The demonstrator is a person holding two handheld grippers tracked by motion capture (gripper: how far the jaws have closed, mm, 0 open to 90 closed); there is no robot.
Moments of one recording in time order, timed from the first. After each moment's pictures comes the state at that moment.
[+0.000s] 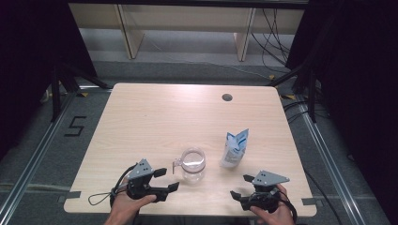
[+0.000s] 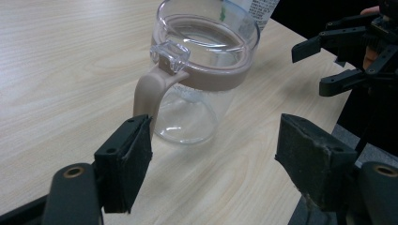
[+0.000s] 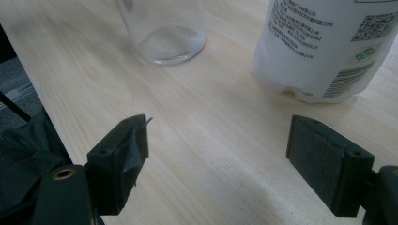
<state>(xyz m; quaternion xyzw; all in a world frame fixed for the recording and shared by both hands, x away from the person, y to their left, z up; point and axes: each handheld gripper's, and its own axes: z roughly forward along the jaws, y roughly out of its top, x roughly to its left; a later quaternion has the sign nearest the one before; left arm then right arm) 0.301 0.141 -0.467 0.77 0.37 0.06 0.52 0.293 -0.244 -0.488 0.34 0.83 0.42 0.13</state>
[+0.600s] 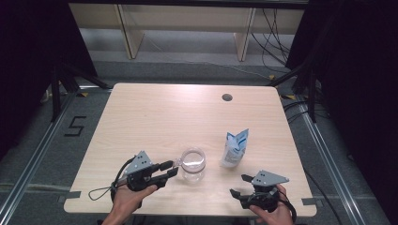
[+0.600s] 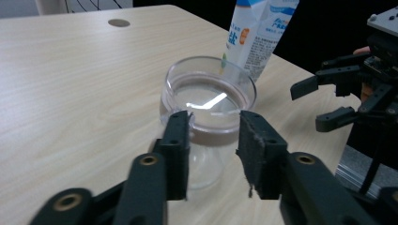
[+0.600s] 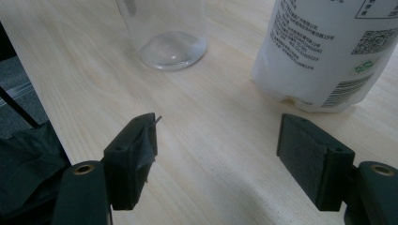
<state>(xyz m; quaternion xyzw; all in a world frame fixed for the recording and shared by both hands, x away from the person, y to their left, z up) 0.312 0.135 -0.443 0.75 0.35 0.12 0.55 0.293 -0.242 -0.487 0.33 0.83 0.43 0.13</state>
